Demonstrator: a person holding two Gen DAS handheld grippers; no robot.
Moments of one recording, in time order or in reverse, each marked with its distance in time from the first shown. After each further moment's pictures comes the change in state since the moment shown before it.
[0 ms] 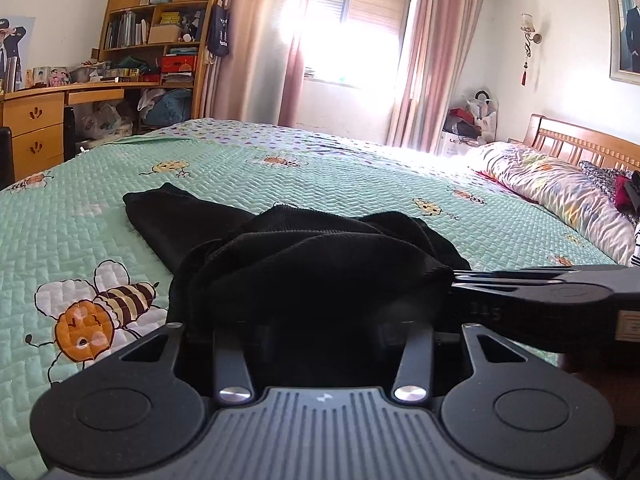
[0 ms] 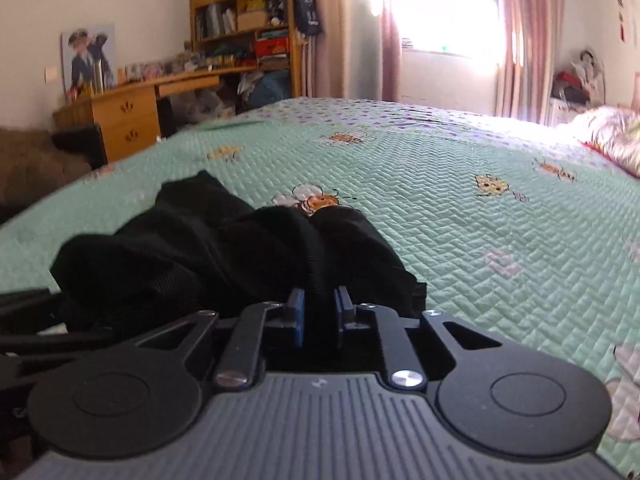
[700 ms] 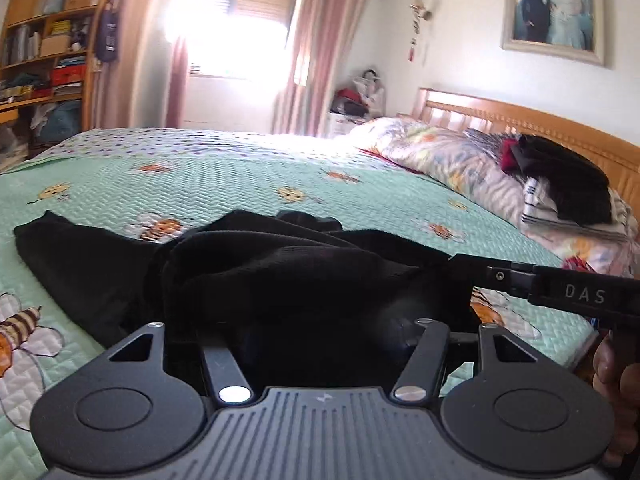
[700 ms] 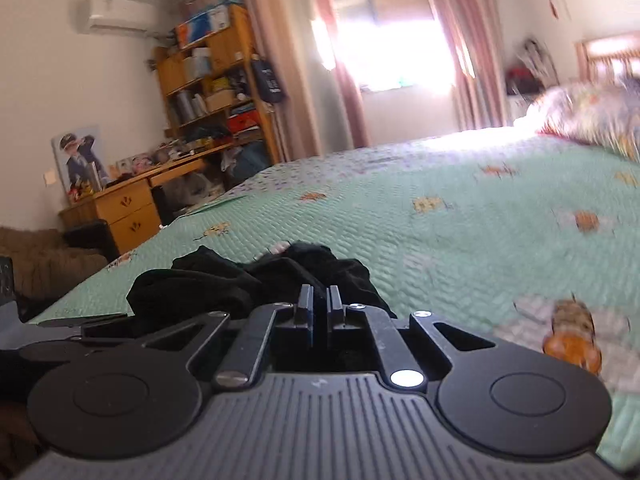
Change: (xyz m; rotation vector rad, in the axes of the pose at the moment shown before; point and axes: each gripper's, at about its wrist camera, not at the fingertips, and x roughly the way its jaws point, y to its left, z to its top) left arm -0.036 -0.084 0.005 0.158 0.049 -0.330; right arm -0.172 -0.090 -0.045 0.288 -0.207 0.038
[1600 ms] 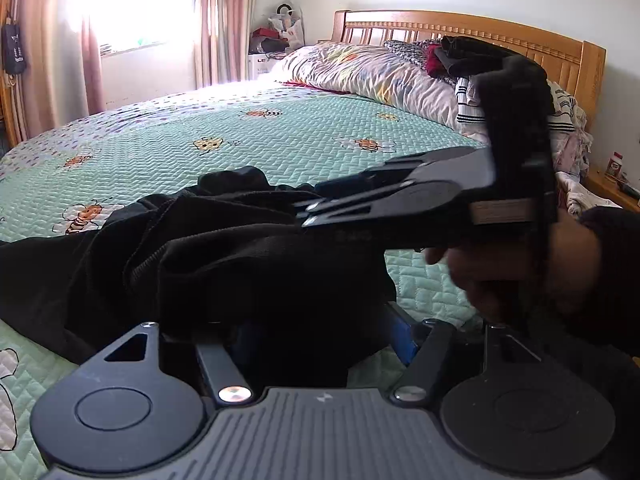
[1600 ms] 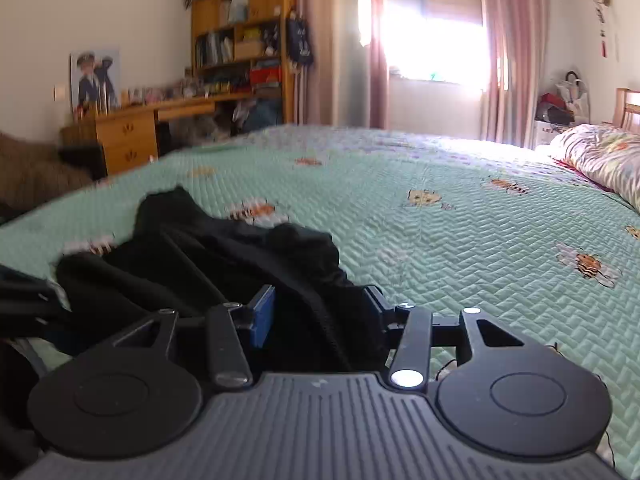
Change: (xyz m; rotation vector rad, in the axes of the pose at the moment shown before) left arm 0.014 -0.042 -0.013 0.210 0.208 -0.129; right arm 0.085 -0.018 -0.006 -0.319 0.149 -0.024
